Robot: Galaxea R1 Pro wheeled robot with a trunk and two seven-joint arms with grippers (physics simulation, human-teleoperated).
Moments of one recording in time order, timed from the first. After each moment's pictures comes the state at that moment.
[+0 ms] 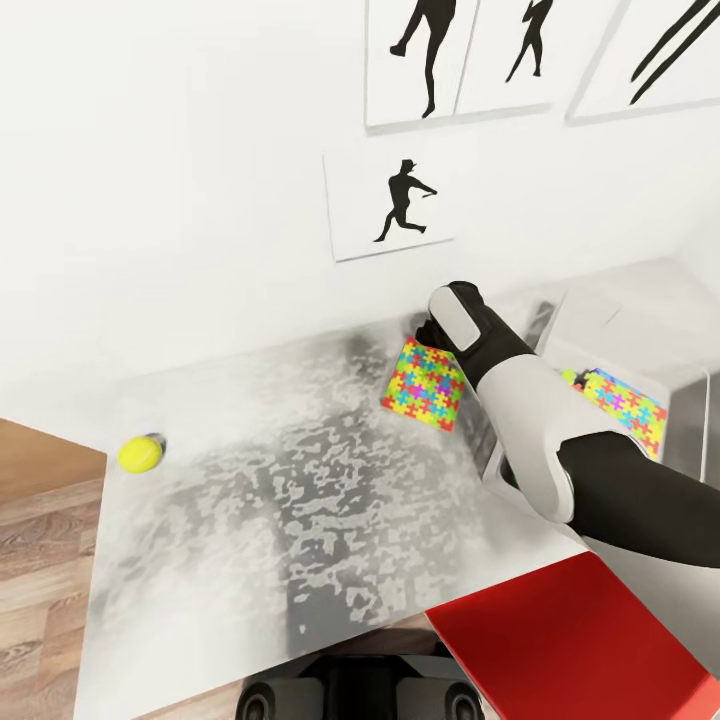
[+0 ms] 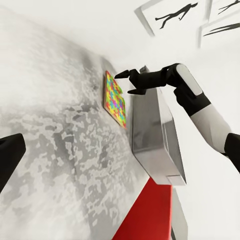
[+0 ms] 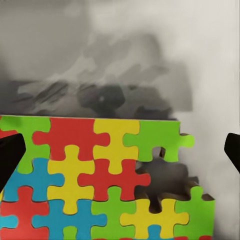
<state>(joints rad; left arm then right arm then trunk) -0.03 0.55 0.88 -1.51 0.63 1.00 -1.57 -1.50 0.17 0.13 -0.48 -0.67 0.75 -0.82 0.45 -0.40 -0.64</state>
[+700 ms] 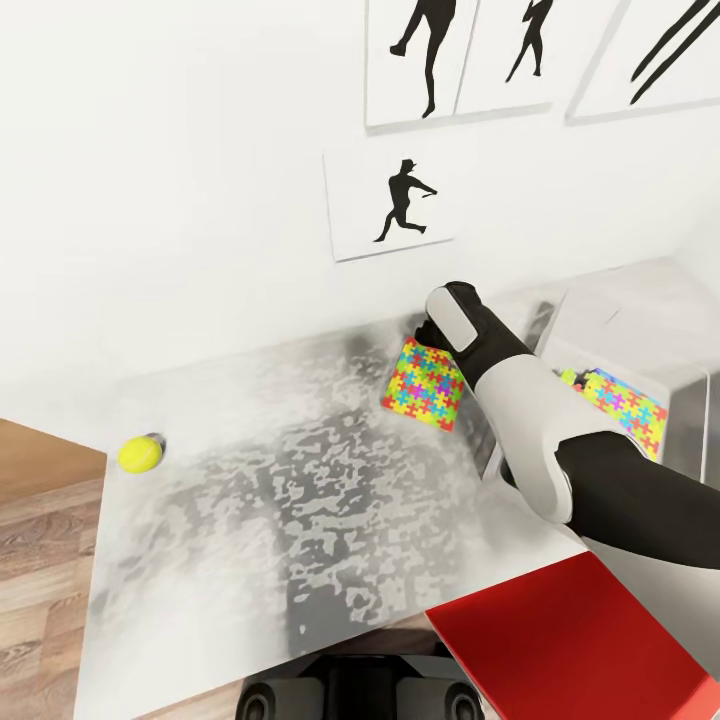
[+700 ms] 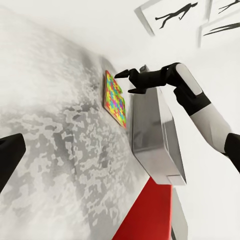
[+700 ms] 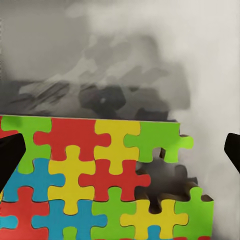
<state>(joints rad) -0.03 0.55 0.87 -1.51 0.63 1.00 -1.57 -1.50 0.17 0.13 -0.48 -0.65 0.75 -0.82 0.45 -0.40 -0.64</state>
